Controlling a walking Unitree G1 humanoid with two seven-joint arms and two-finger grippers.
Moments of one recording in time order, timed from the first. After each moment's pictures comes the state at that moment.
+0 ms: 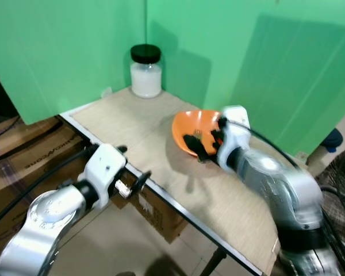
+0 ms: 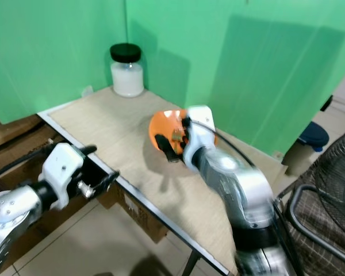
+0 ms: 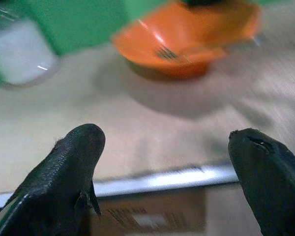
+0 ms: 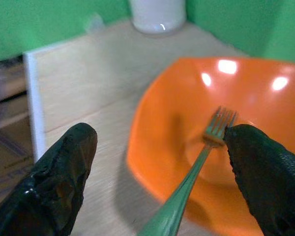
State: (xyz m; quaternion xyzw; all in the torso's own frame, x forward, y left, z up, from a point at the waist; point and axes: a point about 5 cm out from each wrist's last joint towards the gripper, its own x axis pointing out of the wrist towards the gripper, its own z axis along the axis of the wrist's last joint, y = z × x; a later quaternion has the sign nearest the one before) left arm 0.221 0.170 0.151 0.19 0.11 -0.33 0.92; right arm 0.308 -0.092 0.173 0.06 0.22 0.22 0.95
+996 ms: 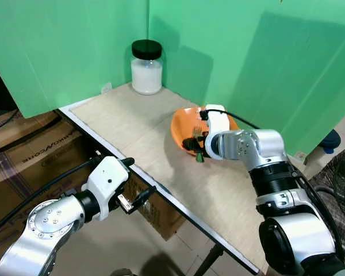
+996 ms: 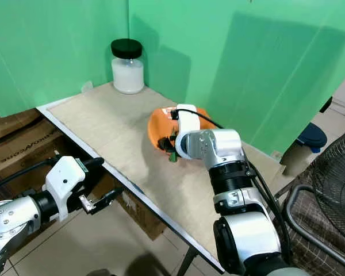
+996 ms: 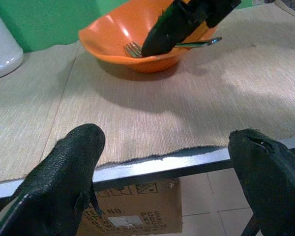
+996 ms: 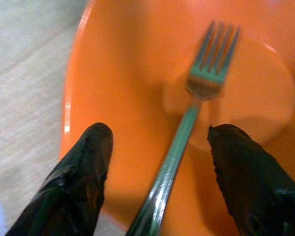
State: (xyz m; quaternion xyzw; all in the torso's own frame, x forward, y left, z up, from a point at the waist) left arm 0.211 0.164 0.146 0.17 0.11 -0.36 0.91; right arm 0.351 -0.084 0.142 0.04 0.39 0.17 0.90
